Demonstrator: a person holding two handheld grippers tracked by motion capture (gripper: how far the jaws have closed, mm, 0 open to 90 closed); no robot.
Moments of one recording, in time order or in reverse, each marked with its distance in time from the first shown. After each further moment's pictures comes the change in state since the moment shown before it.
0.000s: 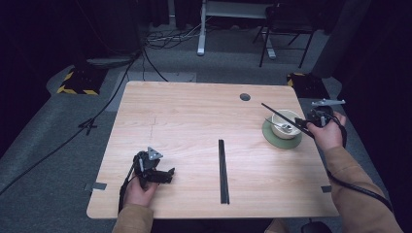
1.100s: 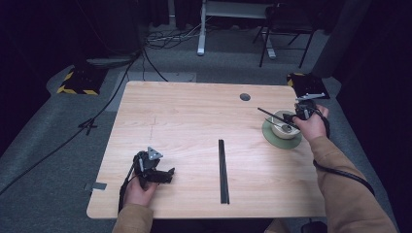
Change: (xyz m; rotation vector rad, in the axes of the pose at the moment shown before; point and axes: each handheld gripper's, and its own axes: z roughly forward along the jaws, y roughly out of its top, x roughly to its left) left arm 0.001 0.000 0.000 -0.003 0.002 0.003; right arm 0.016 0.020 0.045 0.049 -0.001 -0.051
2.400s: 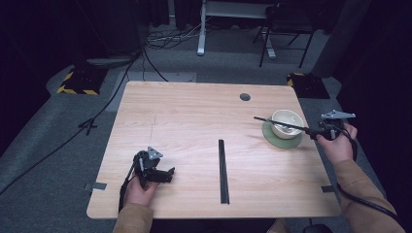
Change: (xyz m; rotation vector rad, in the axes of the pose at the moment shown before) left arm 0.001 0.001 0.000 0.011 -0.007 0.006; right arm -0.030 -0.070 -0.058 -0.076 -0.064 -0.010
